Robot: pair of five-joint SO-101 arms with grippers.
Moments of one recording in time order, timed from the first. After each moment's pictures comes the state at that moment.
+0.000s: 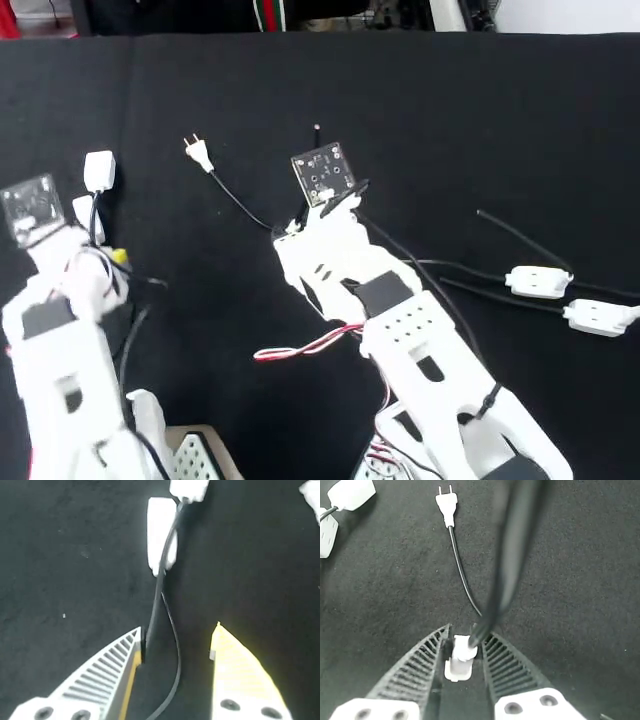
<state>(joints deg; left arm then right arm) -29.9 -51.2 62.6 49.5 -1.5 -29.5 -38.4 58.5 31.5 -4.2</state>
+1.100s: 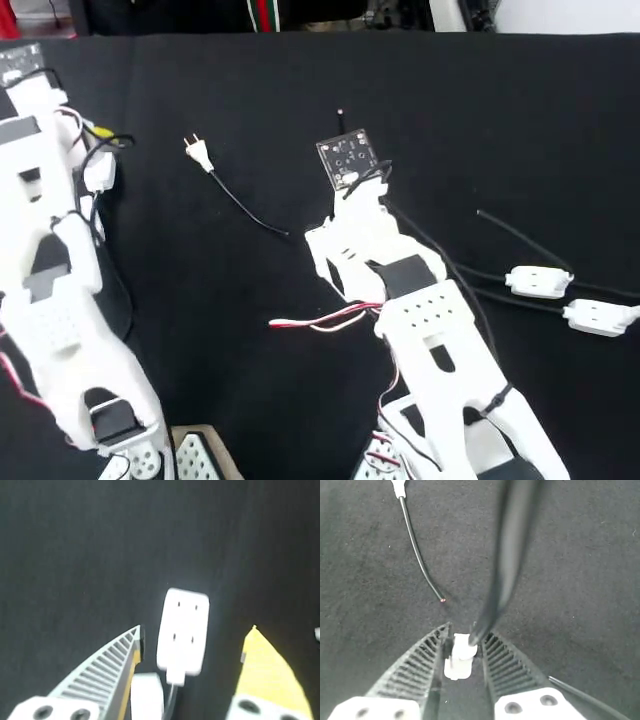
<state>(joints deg) -27.5 32.5 -26.2 59.6 -2.6 -21.4 -37.8 53.7 42.6 1.4</state>
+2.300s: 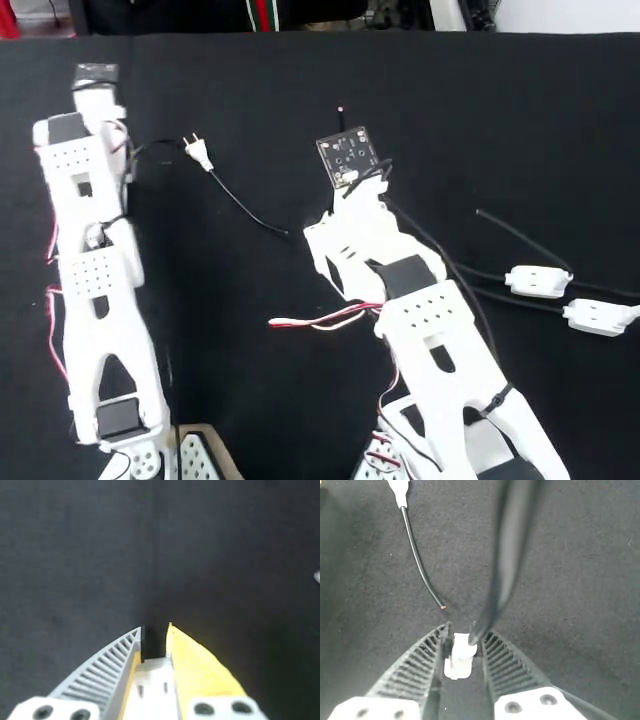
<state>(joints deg) -21.0 77.1 -92.7 95.0 -15.0 -21.4 -37.8 53.7 40.5 1.7</state>
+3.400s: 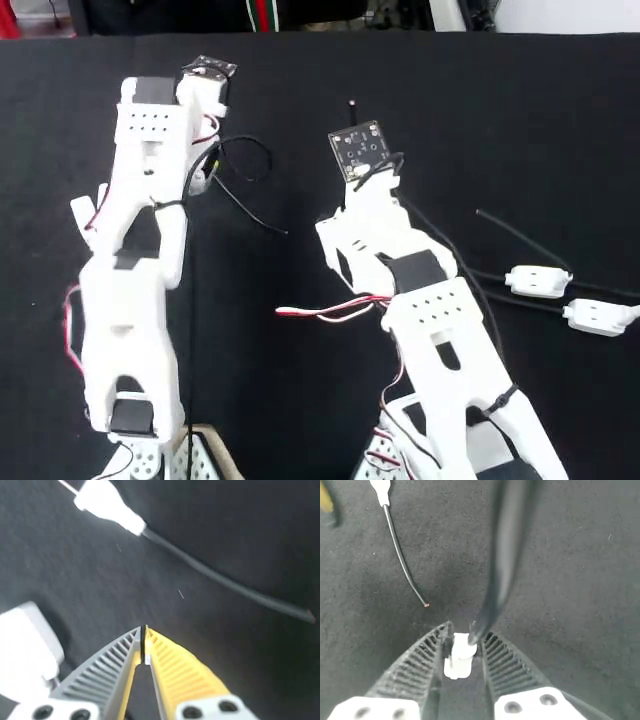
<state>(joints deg) -1.8 39.2 -46.8 100.6 -16.2 -18.1 -37.8 51.9 43.1 3.4</state>
